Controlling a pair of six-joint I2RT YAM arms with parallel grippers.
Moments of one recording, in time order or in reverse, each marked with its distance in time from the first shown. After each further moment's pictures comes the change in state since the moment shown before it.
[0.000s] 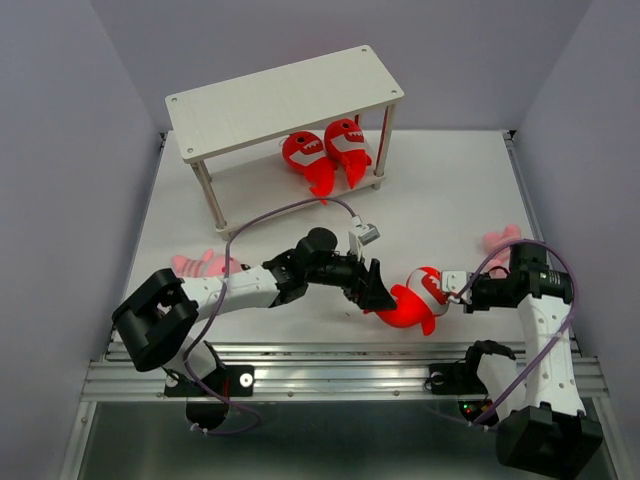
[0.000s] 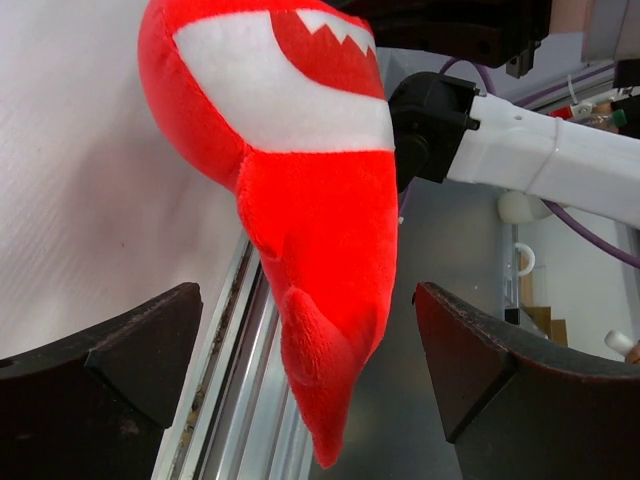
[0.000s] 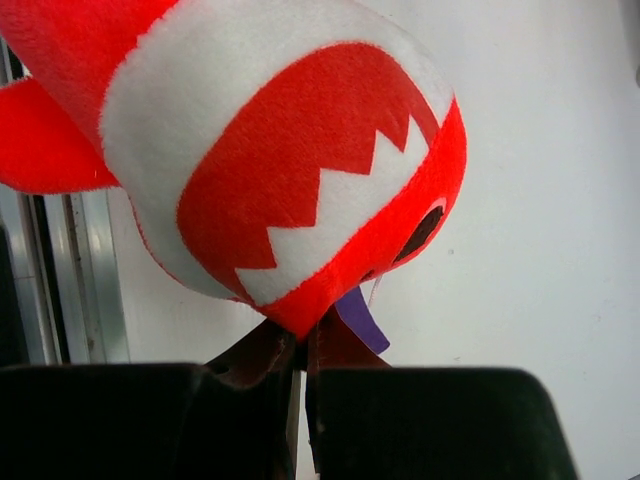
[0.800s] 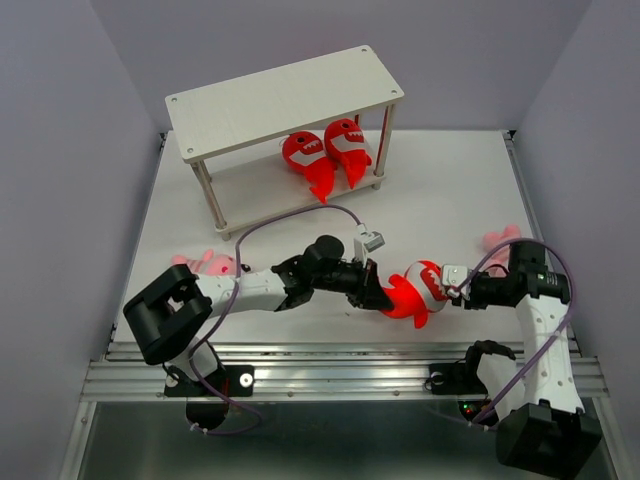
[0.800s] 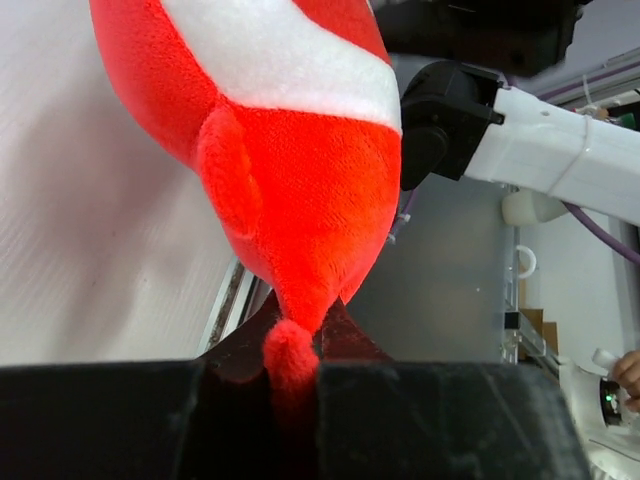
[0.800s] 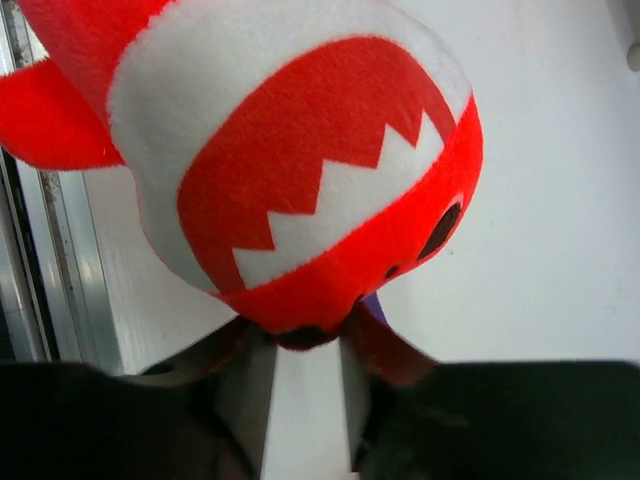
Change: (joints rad) left arm -0.046 0.079 -0.003 0.058 -0.018 -0.041; right arm 0.000 -0.005 -0.035 0.089 -0.037 0.092
